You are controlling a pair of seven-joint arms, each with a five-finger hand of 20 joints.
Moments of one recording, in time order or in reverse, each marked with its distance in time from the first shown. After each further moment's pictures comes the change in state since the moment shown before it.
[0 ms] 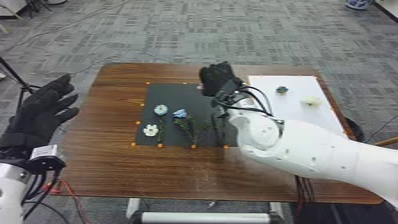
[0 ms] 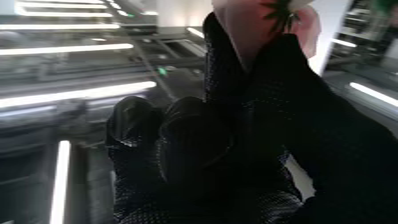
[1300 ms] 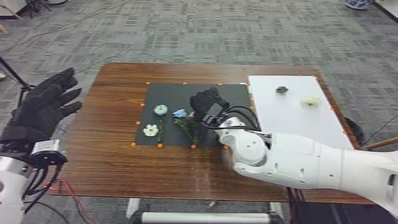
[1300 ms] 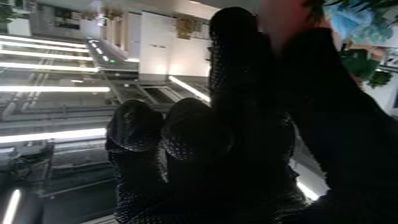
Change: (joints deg) left arm -1.6 1.5 0.4 0.1 0.0 -0.8 -0.4; right arm -0.3 -1.6 -7.5 0.4 0.9 -8.4 2.4
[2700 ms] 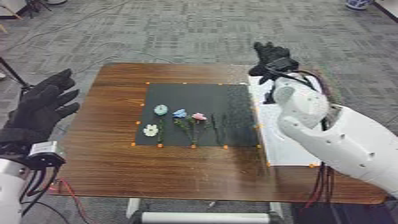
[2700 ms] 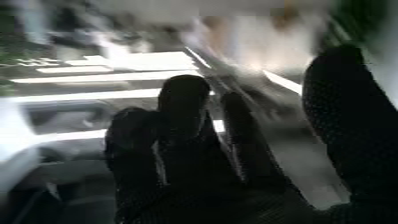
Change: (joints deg) left arm 1.2 -0.7 -1.0 -0.6 0.0 0.1 -0.1; right arm -14.5 15.7 39.2 -9.9 4.3 -21.8 3.8
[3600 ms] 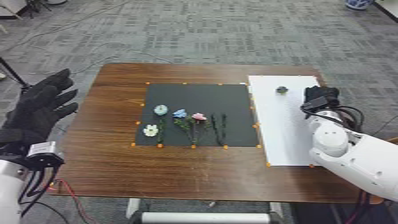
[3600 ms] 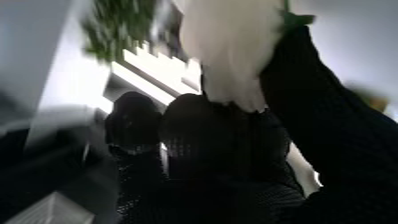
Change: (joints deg) left arm 0.4 -0.2 -0.4 -0.2 0.0 0.1 0.3; right arm 1.3 7.2 -19.1 19.2 -8.7 12.7 6.3
